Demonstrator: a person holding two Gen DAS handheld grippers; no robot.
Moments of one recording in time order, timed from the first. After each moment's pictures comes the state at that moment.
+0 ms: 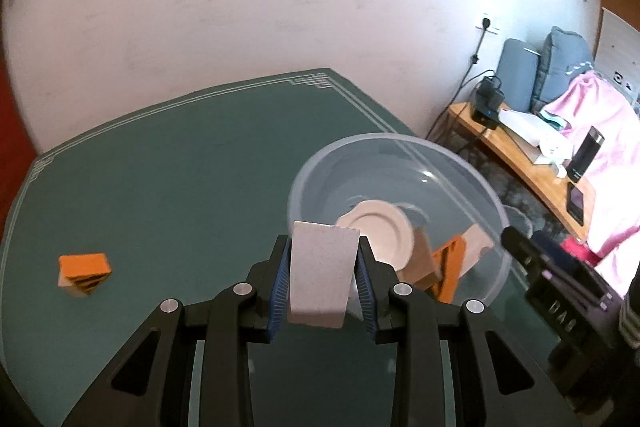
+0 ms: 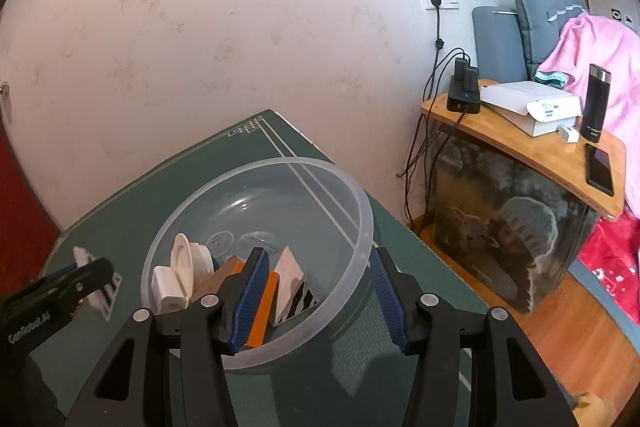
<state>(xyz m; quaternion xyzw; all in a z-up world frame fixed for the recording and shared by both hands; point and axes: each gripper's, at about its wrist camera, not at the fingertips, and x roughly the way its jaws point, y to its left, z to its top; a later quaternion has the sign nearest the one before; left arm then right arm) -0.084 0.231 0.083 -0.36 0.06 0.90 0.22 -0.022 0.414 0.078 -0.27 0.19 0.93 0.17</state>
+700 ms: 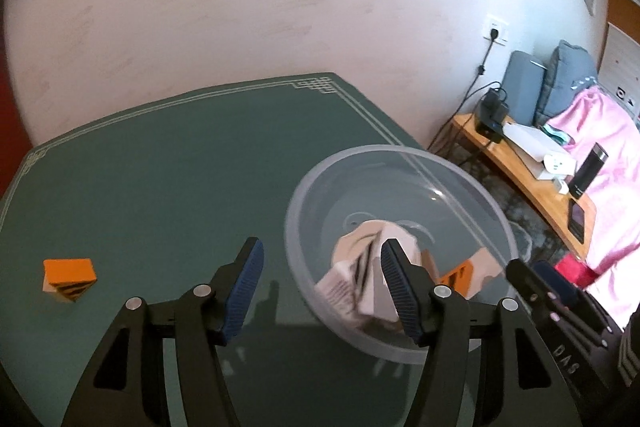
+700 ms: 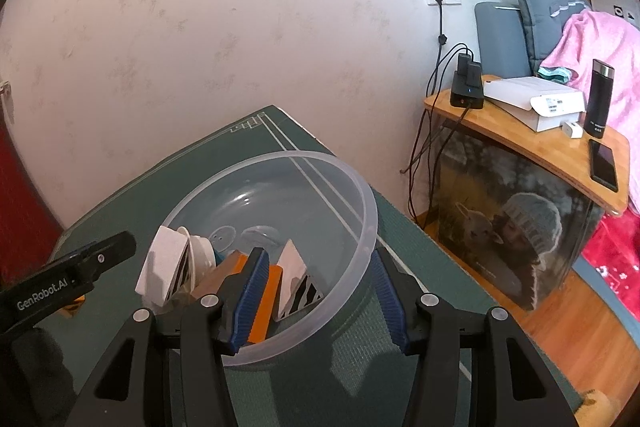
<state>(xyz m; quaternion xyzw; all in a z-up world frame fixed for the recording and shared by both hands) -0.103 0.230 0.076 -0.36 0.04 0.91 0.21 -0.022 0.414 0.074 -0.27 0.20 0.93 0.17</state>
